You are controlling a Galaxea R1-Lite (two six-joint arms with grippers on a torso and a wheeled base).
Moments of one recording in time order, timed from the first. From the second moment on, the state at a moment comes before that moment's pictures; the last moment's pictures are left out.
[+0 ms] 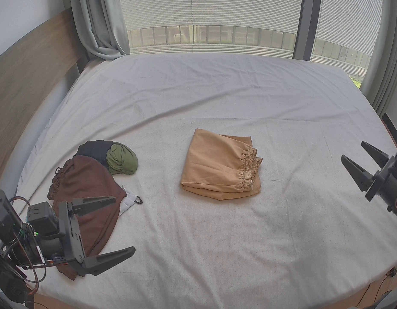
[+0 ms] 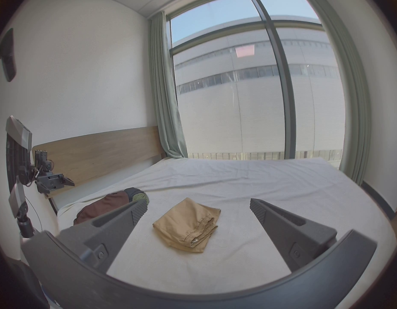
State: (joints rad) left arm -0.25 1.48 -0.02 -1.45 -0.80 0.07; right arm 0.07 1.30 -0.16 -1.28 0.35 0.01
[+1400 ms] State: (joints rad) left arm -0.09 0.16 -0.02 -0.17 -0.63 -0.15; right arm -0.08 0.21 -0.02 -0.41 0.43 0.08
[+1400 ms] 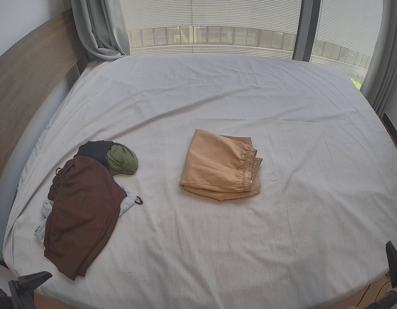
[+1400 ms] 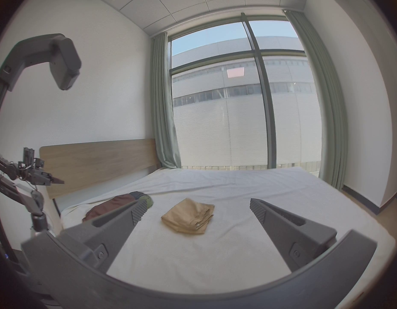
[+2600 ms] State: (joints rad) left arm 0.01 0.01 -0.02 -0.06 -0.11 -0.06; right arm -0.02 0.01 -0.02 -0.08 -0.02 0.00
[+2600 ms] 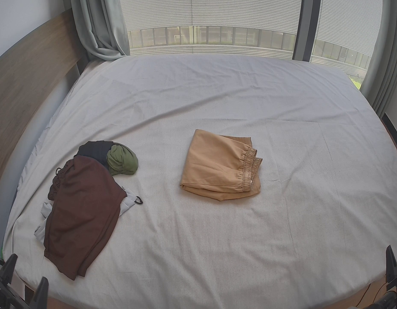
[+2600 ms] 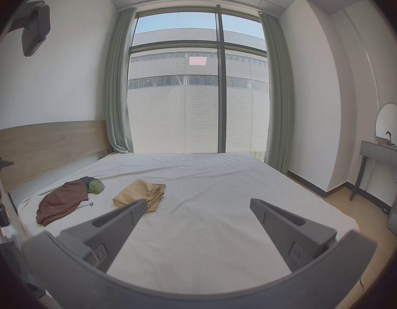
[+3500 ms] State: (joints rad) left arm 0.00 0.01 -0.02 0.00 -0.03 0.02; right arm -0.01 0.01 -0.02 0.00 -0.01 -0.01
